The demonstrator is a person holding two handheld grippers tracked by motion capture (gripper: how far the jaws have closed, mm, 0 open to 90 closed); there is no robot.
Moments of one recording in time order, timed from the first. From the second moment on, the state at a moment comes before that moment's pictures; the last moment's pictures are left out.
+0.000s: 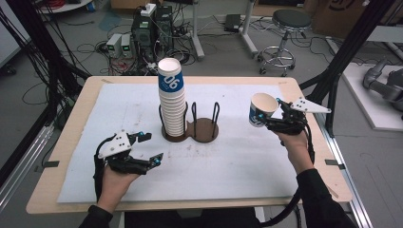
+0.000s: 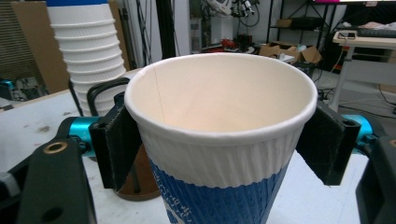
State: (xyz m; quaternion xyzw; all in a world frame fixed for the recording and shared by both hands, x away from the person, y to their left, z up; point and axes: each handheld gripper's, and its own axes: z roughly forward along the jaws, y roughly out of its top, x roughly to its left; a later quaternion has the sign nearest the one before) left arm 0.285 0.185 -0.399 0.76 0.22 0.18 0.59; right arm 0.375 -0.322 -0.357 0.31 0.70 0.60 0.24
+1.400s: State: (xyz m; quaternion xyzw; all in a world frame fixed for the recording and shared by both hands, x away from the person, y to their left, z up) left arm 0.287 0.178 -0.402 0.76 0.22 0.17 0.59; right arm 0.417 -0.337 -0.416 0.42 0.67 0.56 0.27
